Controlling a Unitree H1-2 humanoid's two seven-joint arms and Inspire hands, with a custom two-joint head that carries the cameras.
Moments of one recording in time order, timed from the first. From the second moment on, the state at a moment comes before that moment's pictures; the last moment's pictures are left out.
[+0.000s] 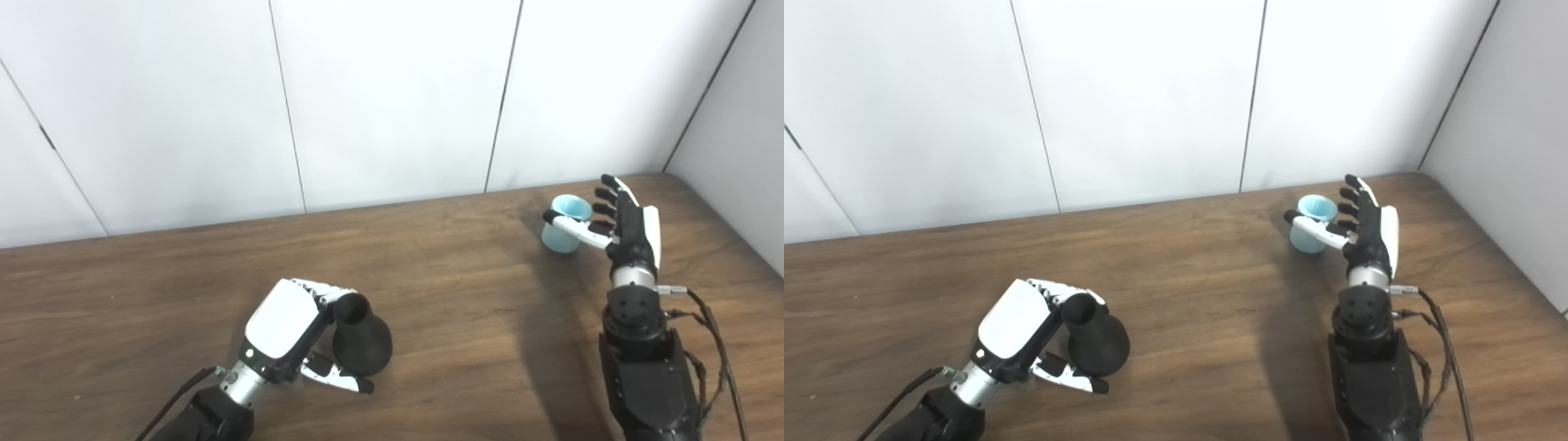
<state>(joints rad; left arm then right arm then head) -0.44 0.33 -0.66 0.42 0.90 -0.45 0.54 -0.34 -0.20 -0.29 0.01 -0.30 0.43 -0.26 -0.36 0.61</state>
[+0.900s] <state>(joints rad) -0.44 0.33 -0.66 0.42 0.90 -0.45 0.54 -0.36 -0.26 -0.22 0.11 -0.33 0.46 -0.27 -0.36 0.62</state>
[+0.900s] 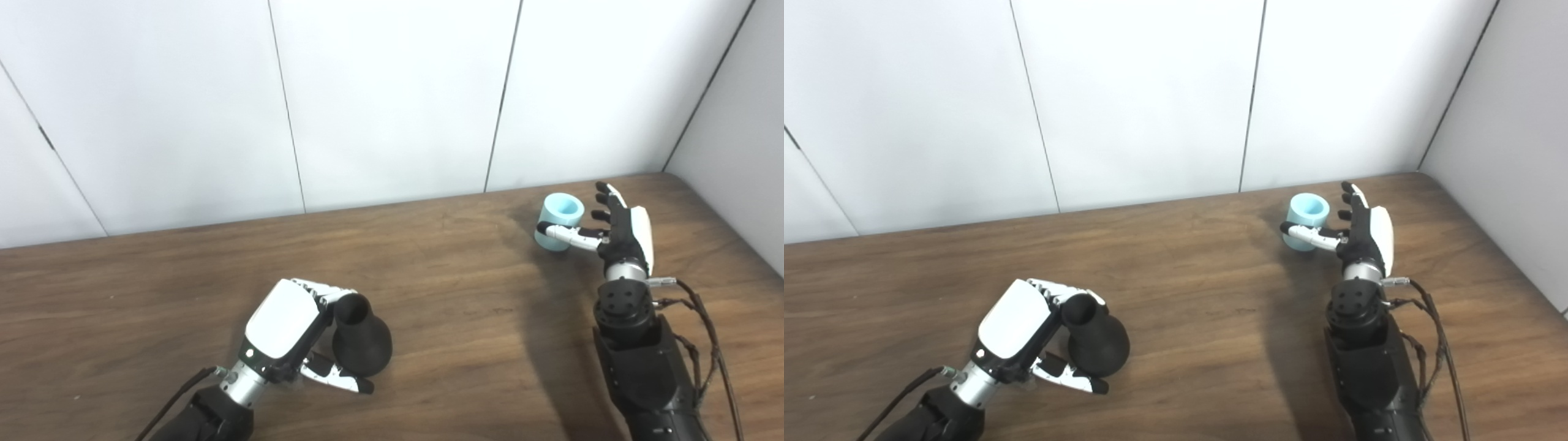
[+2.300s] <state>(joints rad) -0.44 0.33 -0.66 0.41 0.90 -0.45 0.51 -0.40 -0.31 -0.19 0.31 -0.32 0.36 -0.28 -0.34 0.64</state>
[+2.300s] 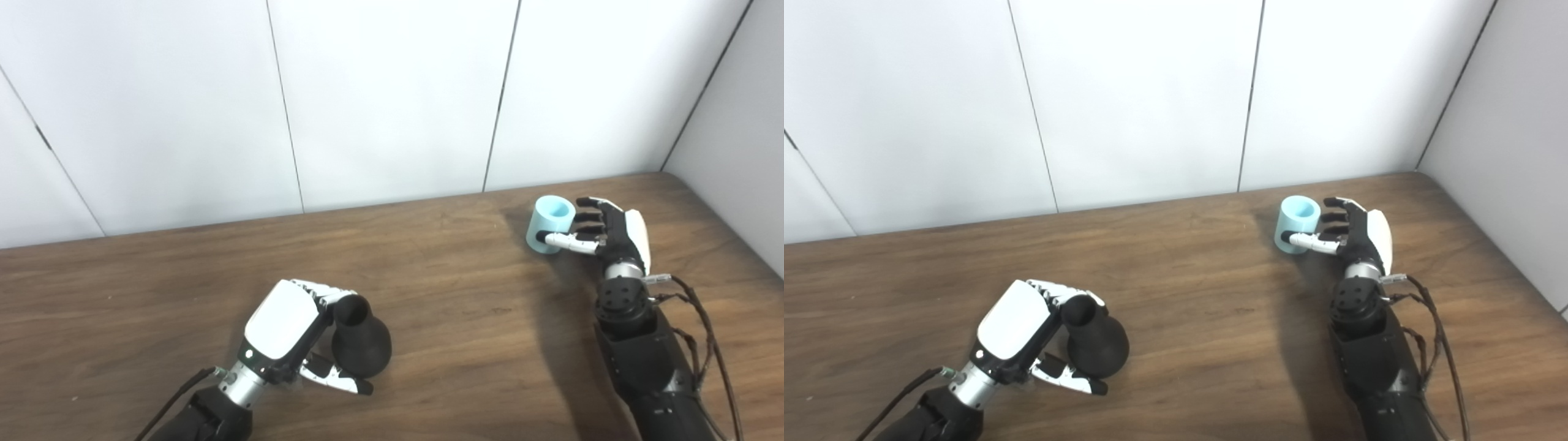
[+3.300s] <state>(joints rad) -0.44 0.33 -0.66 0.41 0.92 -0.45 0.51 -0.40 -0.29 -0.19 0.43 -0.29 0.14 -0.41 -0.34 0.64</state>
